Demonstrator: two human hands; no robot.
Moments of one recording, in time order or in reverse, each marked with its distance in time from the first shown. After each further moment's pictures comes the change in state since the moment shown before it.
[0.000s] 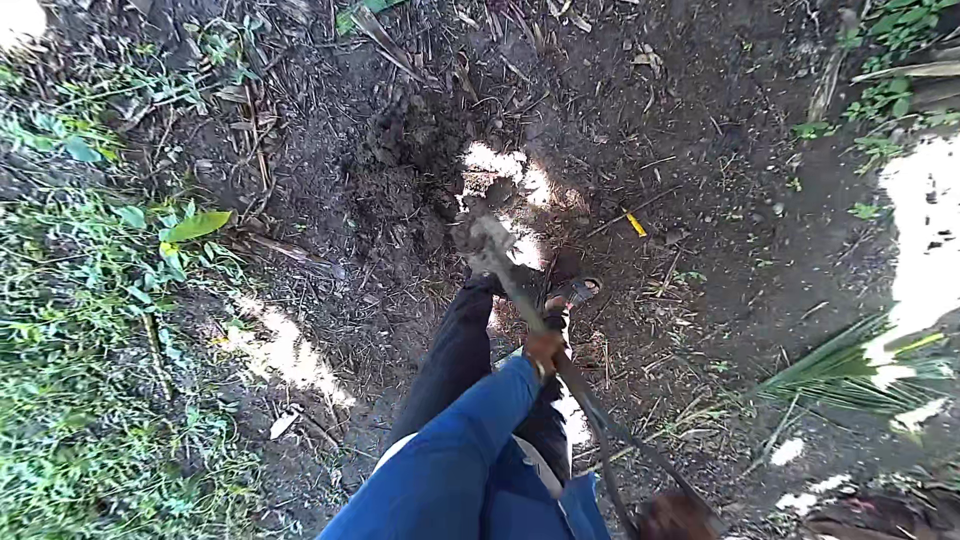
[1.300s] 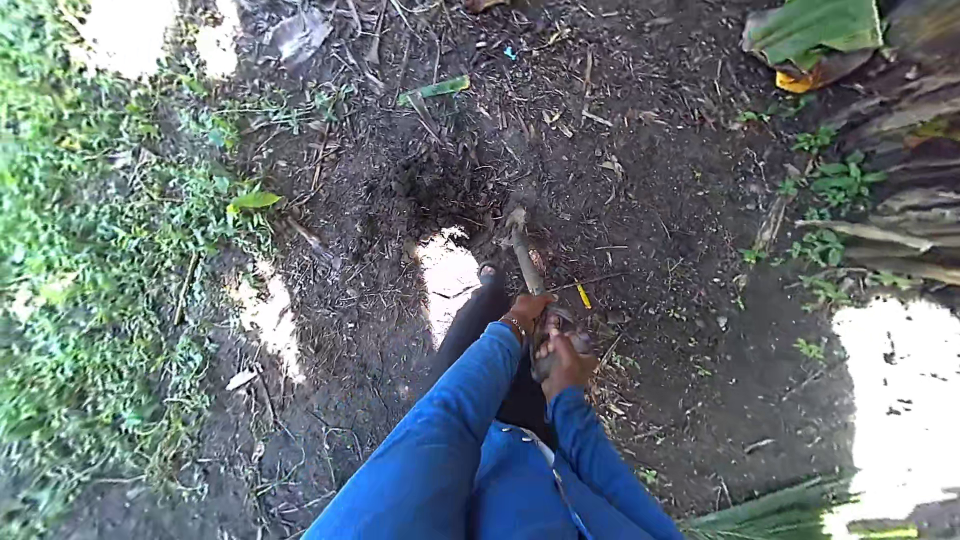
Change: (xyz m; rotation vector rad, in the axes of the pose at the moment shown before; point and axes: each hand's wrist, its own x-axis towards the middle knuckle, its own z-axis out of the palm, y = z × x) left_hand -0.087 0.139 0.259 -0.141 0.025 0.276; right_hand 0.173 -0.258 0.091 -0.027 -0.289 -0.391
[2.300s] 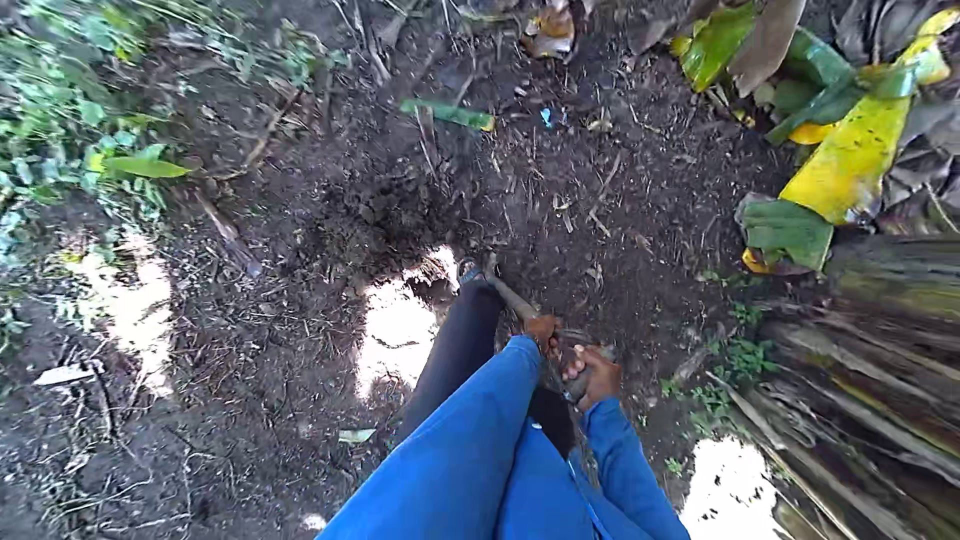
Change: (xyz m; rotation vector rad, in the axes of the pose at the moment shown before) left_hand 0.168 0.326 0.004 -0.315 -0.107 -0.298; right_hand 0.284 -0.136 0.274 -0.433 -0.100 0.215
